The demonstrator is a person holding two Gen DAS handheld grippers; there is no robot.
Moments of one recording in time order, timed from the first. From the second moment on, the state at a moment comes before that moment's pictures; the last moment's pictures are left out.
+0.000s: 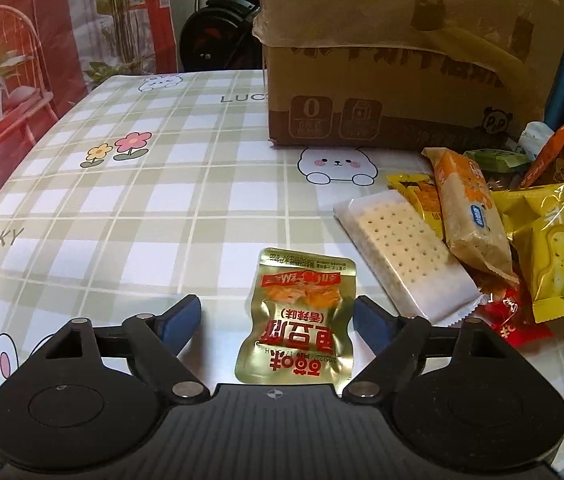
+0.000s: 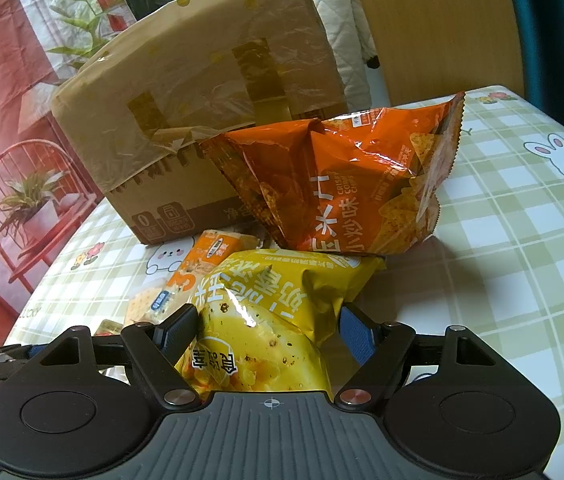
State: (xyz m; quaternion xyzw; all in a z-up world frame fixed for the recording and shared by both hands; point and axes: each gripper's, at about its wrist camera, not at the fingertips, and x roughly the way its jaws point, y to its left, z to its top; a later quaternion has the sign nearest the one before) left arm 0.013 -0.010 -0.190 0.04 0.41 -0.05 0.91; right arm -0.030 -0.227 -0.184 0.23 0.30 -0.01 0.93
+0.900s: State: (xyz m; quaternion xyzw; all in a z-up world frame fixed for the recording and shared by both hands) left arm -0.003 0.015 -0.141 -0.04 0.32 -0.08 0.94; right arm -0.051 -0.229 -0.146 0.27 0.24 0.04 0.93
